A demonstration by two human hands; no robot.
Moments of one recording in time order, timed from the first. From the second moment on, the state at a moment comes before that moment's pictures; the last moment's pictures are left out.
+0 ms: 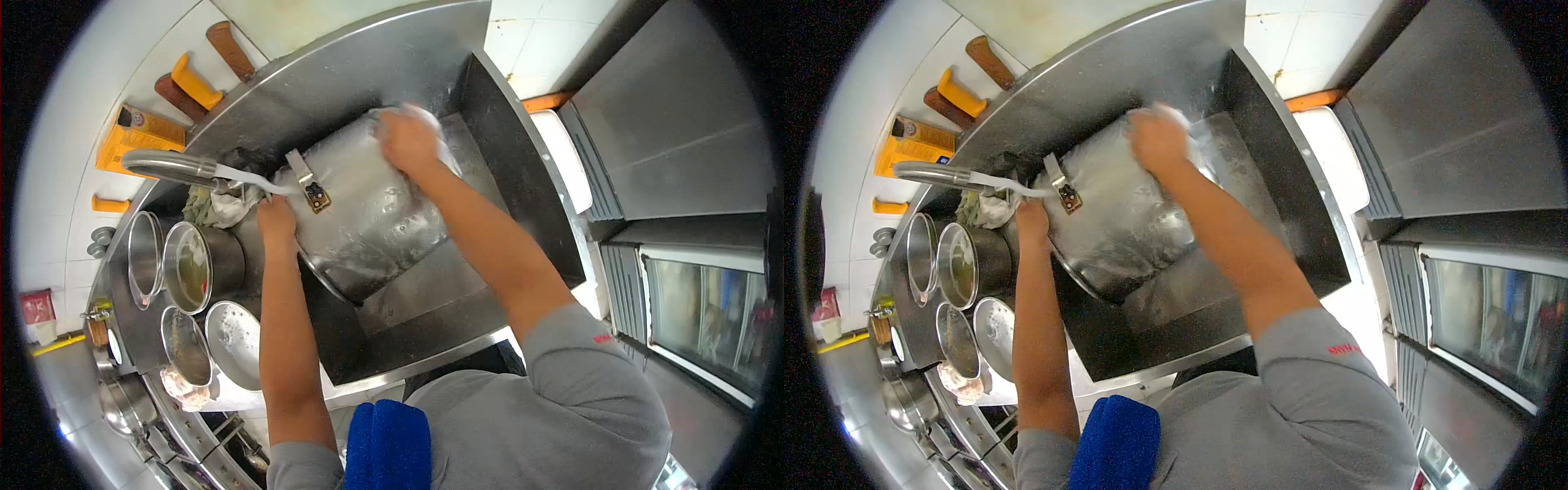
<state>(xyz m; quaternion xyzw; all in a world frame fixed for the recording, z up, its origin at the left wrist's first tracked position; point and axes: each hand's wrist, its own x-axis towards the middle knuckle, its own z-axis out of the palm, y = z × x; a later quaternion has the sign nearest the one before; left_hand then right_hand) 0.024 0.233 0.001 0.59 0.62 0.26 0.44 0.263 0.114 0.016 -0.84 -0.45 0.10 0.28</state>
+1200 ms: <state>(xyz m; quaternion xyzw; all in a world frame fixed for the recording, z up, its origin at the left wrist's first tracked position) 0.015 0.133 0.007 0.38 0.59 0.34 0.63 0.179 0.010 -0.036 -0.68 -0.60 -0.08 0.42</state>
